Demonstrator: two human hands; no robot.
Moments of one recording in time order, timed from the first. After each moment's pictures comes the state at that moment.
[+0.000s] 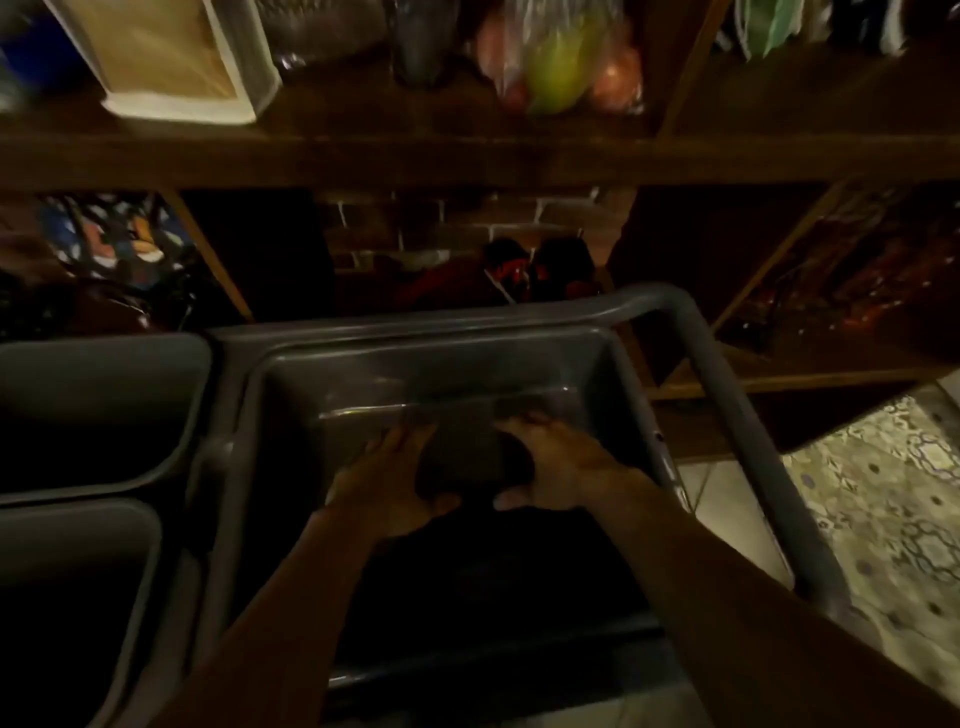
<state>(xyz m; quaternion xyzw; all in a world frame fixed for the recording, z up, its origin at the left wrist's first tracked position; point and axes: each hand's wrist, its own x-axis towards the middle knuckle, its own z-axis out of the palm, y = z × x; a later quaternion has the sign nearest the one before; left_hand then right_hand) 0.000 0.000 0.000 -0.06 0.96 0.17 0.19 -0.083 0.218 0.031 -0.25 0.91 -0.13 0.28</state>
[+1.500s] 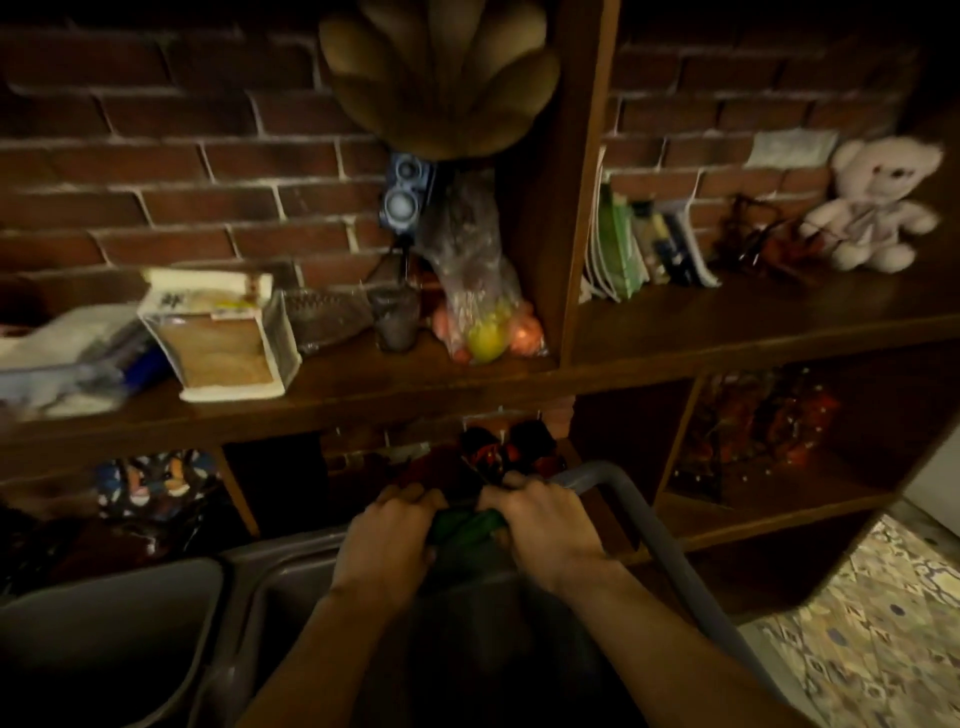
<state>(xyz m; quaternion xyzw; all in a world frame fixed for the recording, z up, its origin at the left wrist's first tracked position) -0.048 0.023 0.180 0.04 1.00 0.06 -0.05 -0.086 0.210 0.193 -0.29 0.95 -0.09 -0.04</state>
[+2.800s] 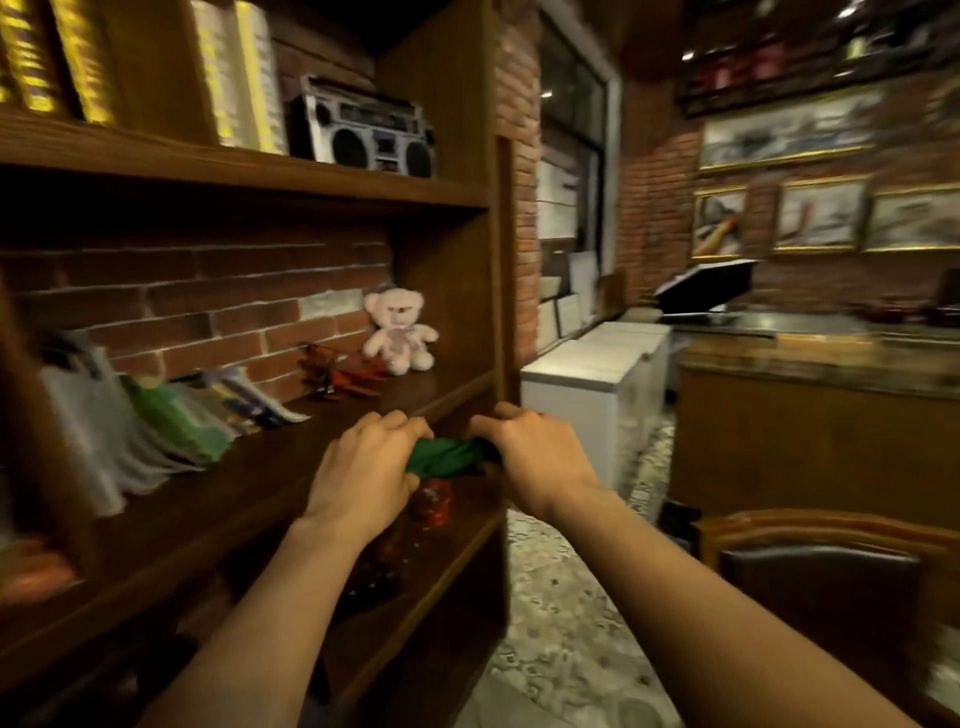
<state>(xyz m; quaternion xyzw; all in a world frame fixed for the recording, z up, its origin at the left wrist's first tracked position) -0.057 0.410 0.388 0.43 0.86 0.11 -0.26 0.042 0.579 0.384 0.06 0.96 0.03 -0.28</state>
